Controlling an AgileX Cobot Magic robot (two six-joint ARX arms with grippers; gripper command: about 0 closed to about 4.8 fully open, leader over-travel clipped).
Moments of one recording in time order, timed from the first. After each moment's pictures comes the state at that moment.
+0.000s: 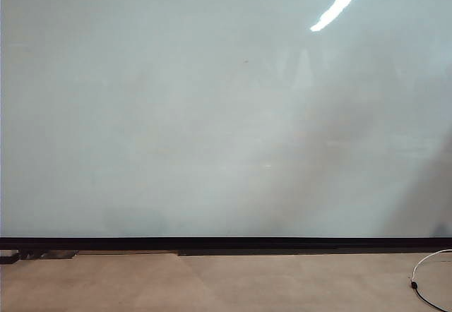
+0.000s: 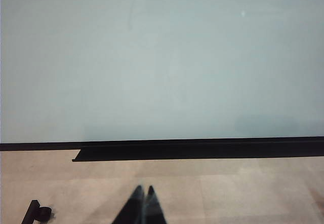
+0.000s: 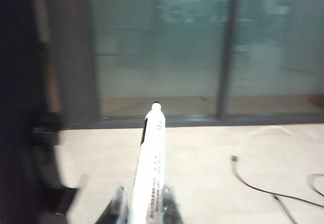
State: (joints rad) left arm 0.04 0.00 0.00 -0.13 0.02 0.05; right arm -0.62 1.90 0.67 1.38 -0.60 0.08
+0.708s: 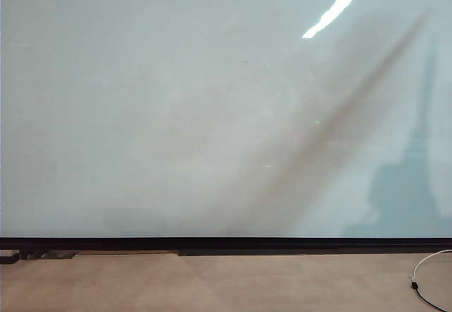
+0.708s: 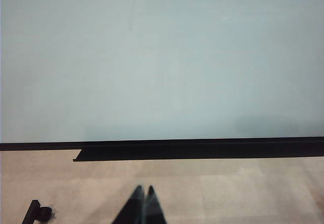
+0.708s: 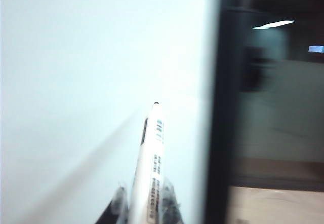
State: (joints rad) left arm 0.04 0.00 0.00 -0.13 0.02 0.05; right arm -0.19 0.82 0.34 0.80 -0.20 -0.04
